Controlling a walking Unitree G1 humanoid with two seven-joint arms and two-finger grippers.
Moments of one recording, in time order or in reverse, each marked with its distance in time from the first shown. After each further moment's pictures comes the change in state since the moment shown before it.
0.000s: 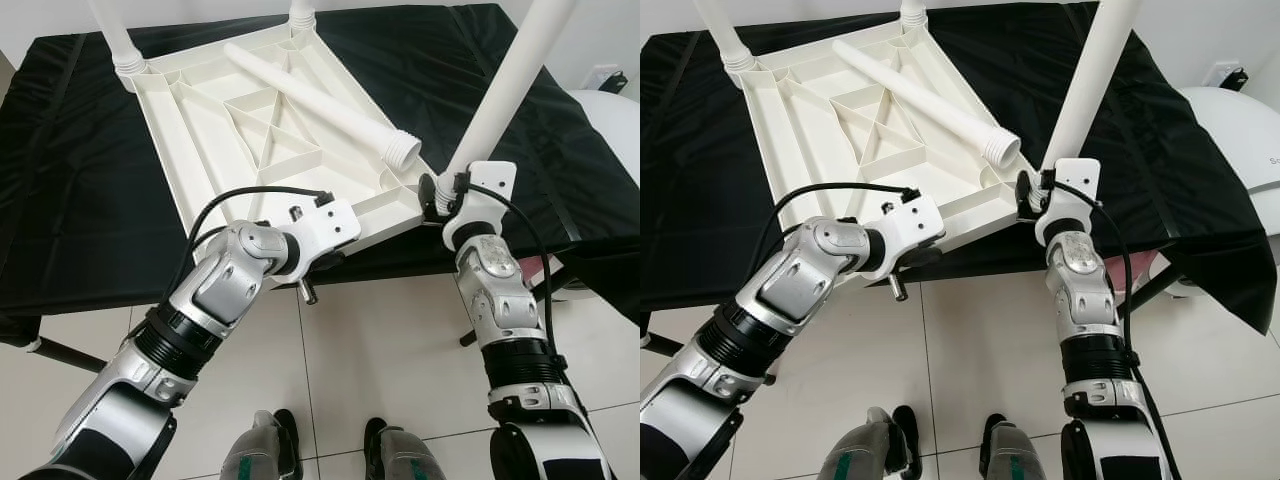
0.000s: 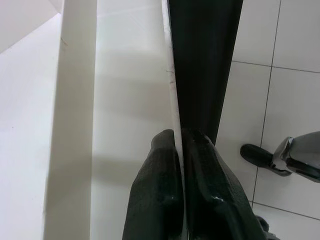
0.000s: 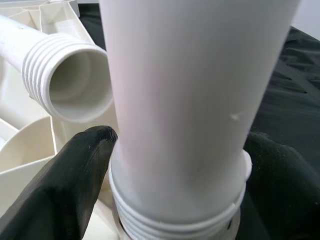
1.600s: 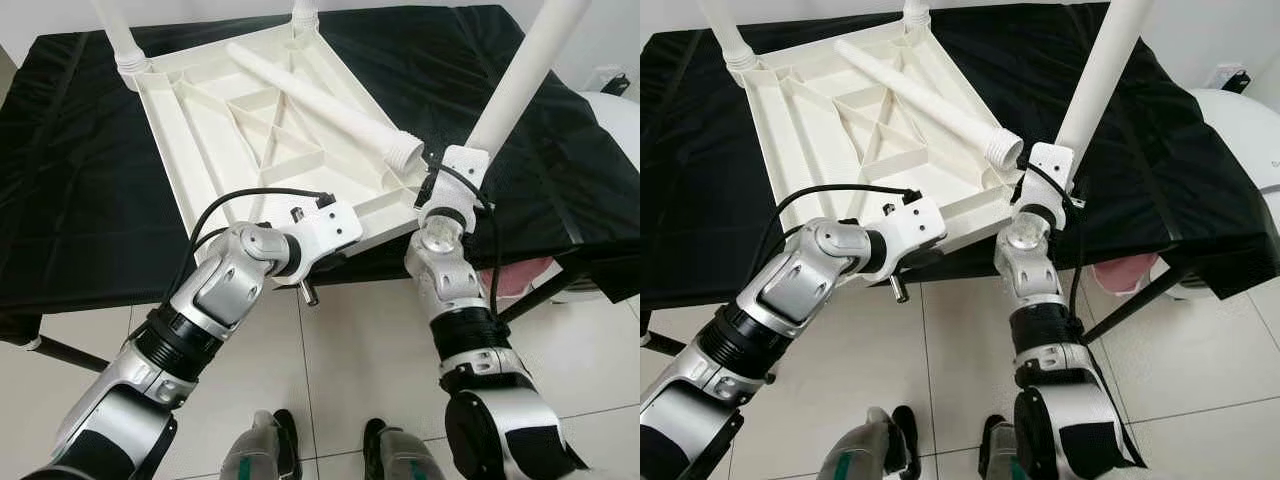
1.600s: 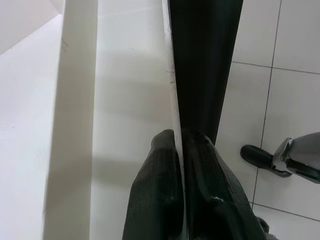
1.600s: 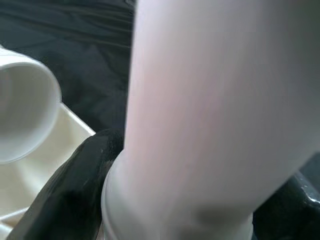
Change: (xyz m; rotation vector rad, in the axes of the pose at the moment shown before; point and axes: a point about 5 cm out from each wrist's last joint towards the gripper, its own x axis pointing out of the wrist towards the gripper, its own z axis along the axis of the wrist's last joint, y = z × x) left arm 0.000 -0.002 0.001 0.003 -0.003 -0.001; right arm 0.014 0.029 0.002 -0.024 0.033 -0.423
